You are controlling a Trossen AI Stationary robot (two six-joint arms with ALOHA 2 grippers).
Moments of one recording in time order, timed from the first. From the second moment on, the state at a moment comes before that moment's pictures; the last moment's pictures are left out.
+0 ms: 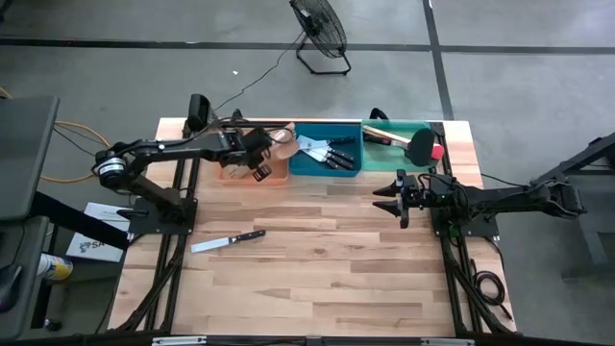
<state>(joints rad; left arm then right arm) 0.45 1.43 0.95 -0.61 -0.39 -0.10 -0.13 0.54 0.01 0.39 -0.08 0.29</state>
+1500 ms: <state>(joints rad) 0.62 1.52 0.95 -0.57 -0.18 0.07 -0.13 0.54 0.01 0.39 -0.08 0.29</state>
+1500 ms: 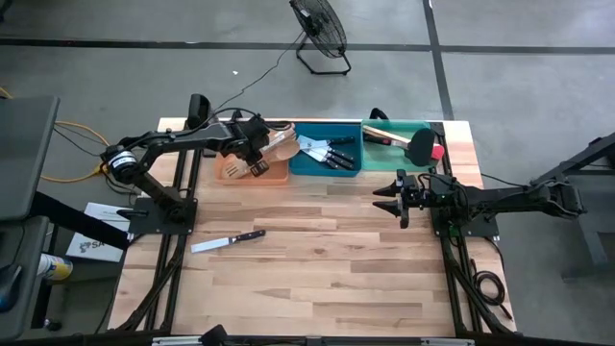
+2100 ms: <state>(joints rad) 0.62 1.52 0.95 -0.57 -0.17 0.08 -0.13 0.54 0.01 0.39 -0.08 0.29</state>
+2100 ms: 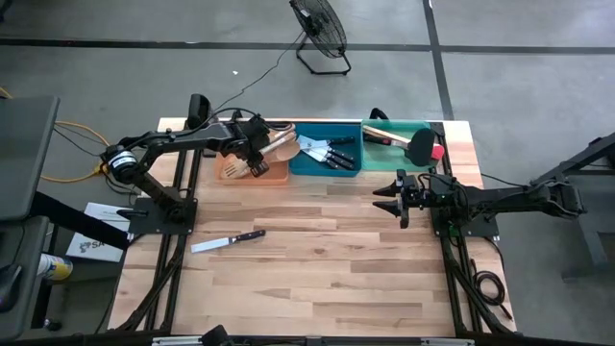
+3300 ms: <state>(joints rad) 0.24 1.22 0.96 -0.76 -0.23 0.00 -0.13 0.54 0.01 0.39 -0.08 0.29</state>
